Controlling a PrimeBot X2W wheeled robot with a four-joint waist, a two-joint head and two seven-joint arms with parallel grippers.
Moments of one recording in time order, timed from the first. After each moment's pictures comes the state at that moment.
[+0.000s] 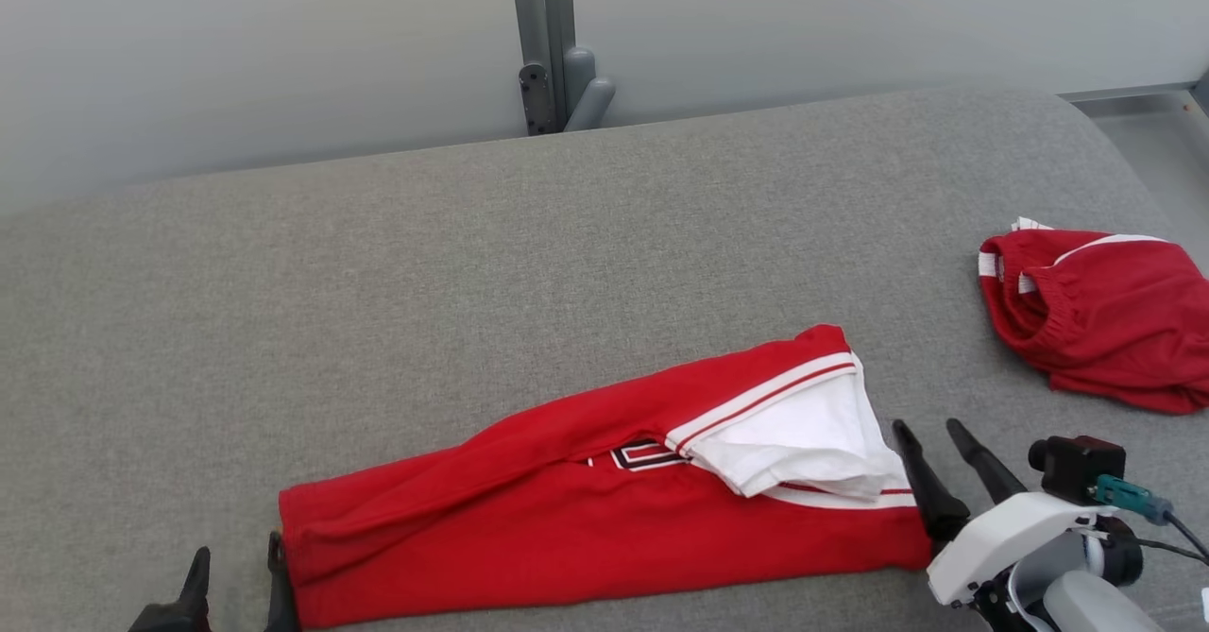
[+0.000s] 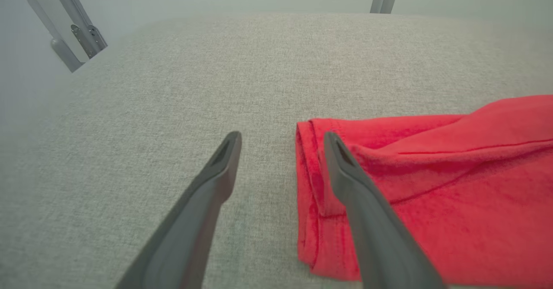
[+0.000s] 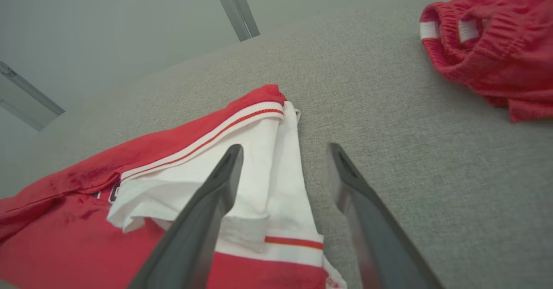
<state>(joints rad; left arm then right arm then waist) 0.02 0.07 0.11 0.47 -0.13 -0.06 -0.26 -0.20 -0.32 0.42 0.51 0.75 0.13 -0.26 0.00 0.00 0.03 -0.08</state>
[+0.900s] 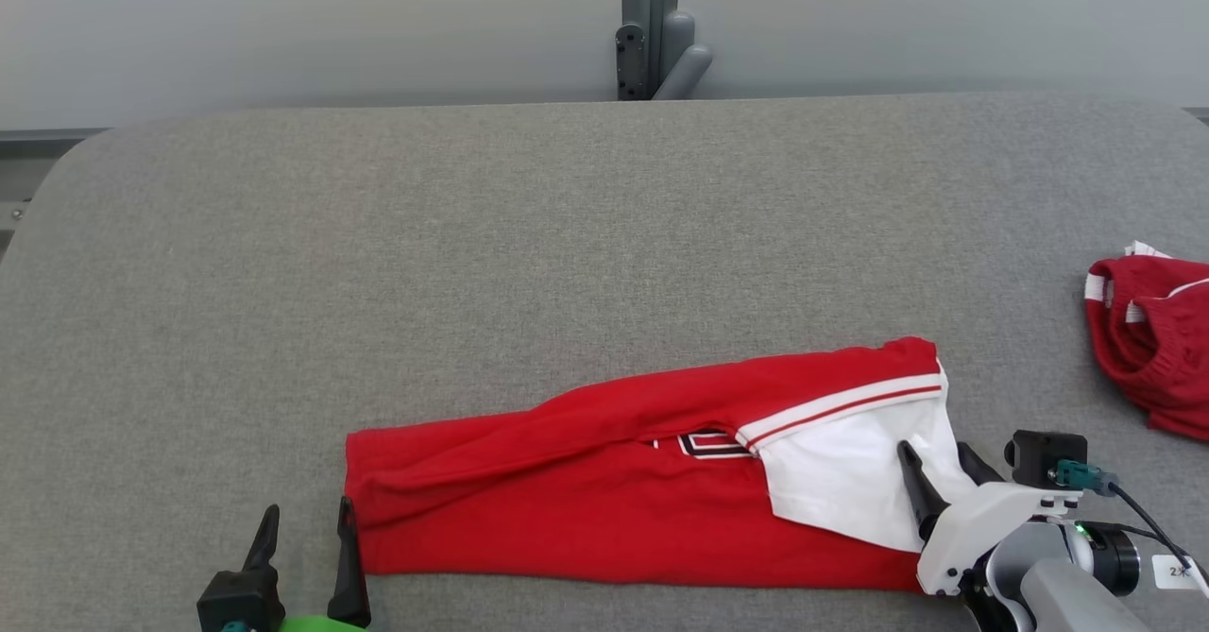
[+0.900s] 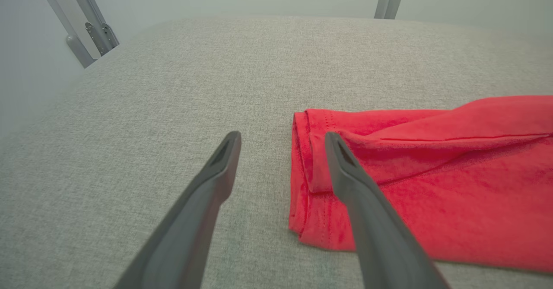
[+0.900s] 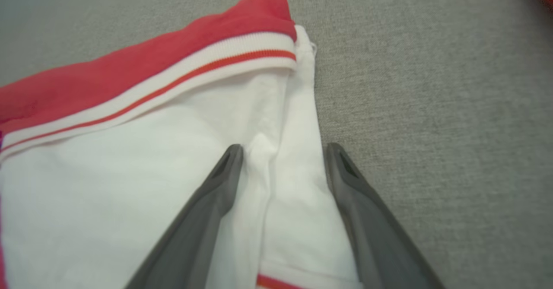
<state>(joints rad) 0.05 0.05 -0.01 0.36 -0.12 0.00 -0.26 -0.30 -0.18 0.21 0.85 0.47 0.13 -0.20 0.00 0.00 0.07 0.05</state>
